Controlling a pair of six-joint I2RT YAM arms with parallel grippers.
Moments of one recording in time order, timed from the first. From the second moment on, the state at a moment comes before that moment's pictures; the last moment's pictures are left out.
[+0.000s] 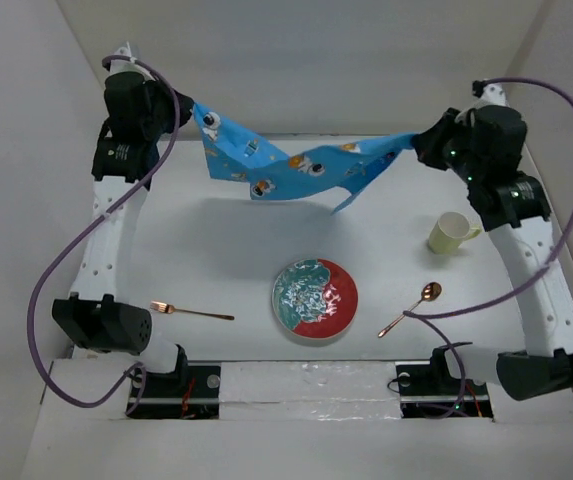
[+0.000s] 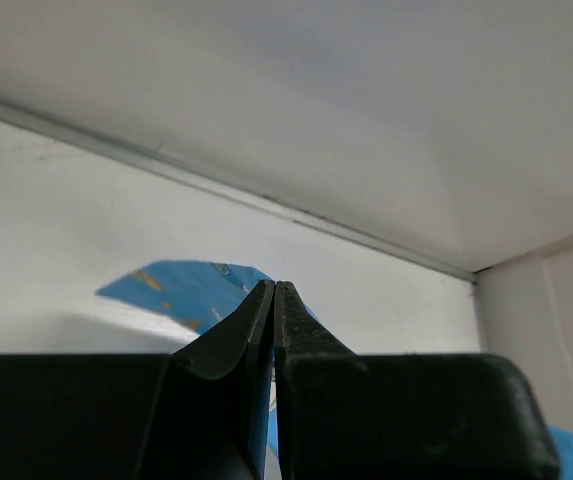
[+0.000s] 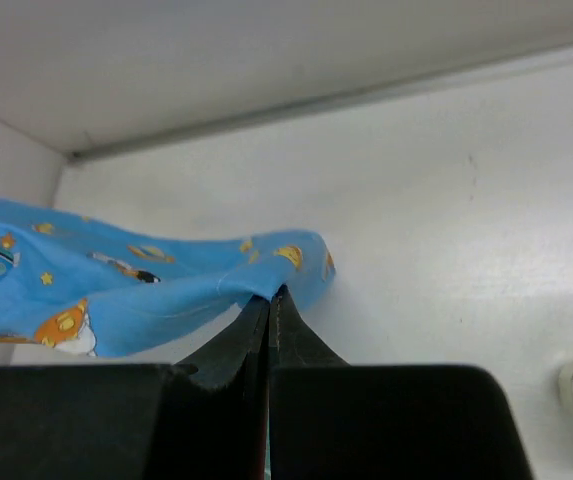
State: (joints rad) left arm -0.09 1.52 1.75 -0.46 0.04 -0.61; right arm 0.21 1.29 1.55 -0.58 0.00 0.44
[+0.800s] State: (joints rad) left arm 0.04 1.81 1.96 -0.41 0.26 -0.78; right arm 0.02 1.77 2.08 -0.61 -0.23 0.46
